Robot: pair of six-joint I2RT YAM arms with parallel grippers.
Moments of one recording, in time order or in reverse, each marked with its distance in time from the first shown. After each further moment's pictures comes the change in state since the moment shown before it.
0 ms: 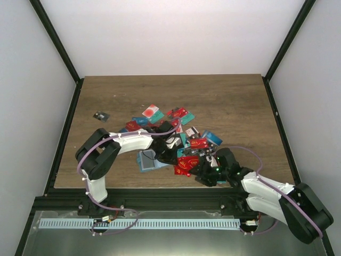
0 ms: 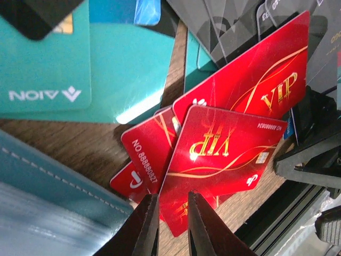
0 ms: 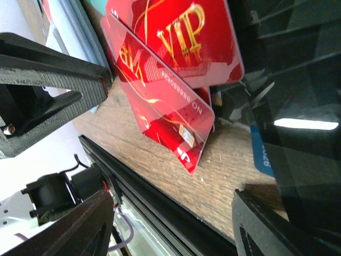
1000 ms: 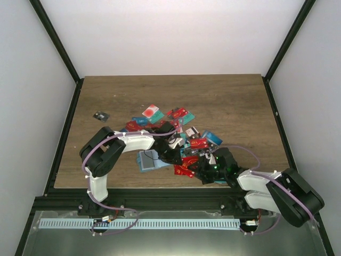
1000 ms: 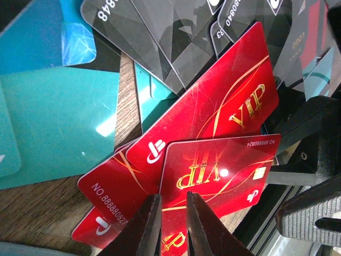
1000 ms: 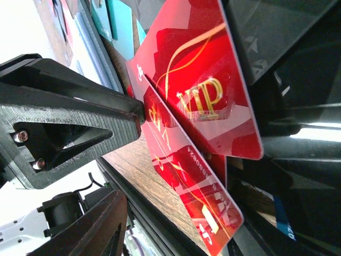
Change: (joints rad) left arm 0.002 0.065 -0.001 0.122 0.093 0.039; right arm 0.002 0.179 -0.040 0.333 0.055 0.080
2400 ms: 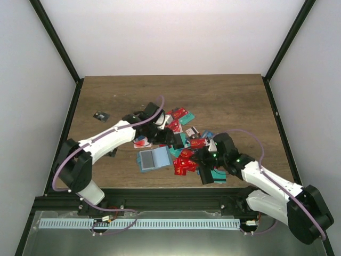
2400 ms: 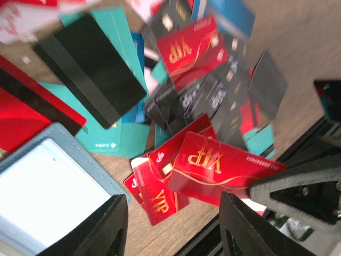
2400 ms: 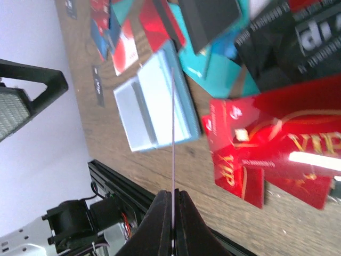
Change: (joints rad) left arm 0.094 -0.287 0.095 -0.208 -0.181 -0.062; right arm 0.001 -0.199 0.280 -0.512 0.079 -0.159
